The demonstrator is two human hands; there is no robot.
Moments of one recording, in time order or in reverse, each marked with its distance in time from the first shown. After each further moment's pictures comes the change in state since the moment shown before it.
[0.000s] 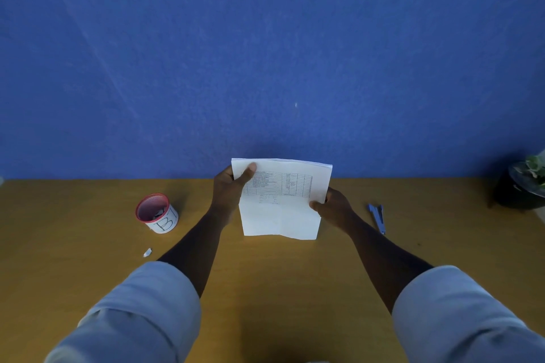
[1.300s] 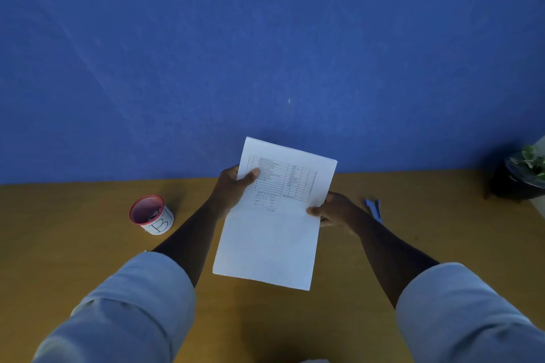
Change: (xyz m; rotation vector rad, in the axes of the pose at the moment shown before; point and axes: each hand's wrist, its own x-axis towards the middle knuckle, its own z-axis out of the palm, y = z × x) left_hand 0.013 0.001 0.004 0.165 -0.213 -0.093; right_hand -0.009 0.003 -0.017 0.337 -0.241 0.231
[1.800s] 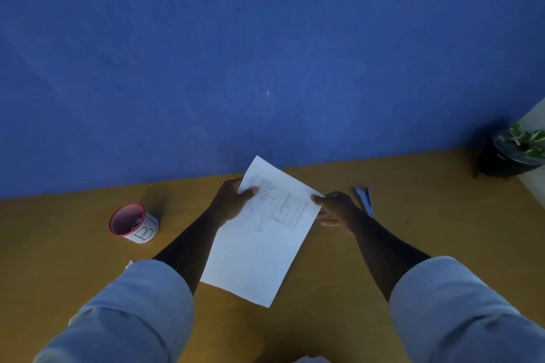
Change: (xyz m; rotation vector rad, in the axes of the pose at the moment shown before) left_hand 0.017 -0.038 0.025 0.250 -0.167 -0.106; right_hand 0.016 0.030 -0.021 0.103 0.255 0.205
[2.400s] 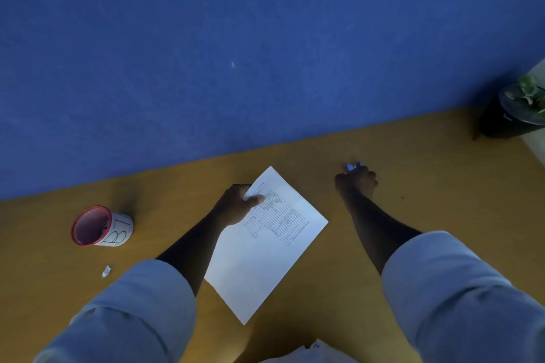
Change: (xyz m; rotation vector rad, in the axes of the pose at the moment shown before) left_hand 0.037 -0.043 0.050 0.345 -0.252 -0.077; right_hand 0.058 0.018 -0.033 -0.279 0.727 0.101
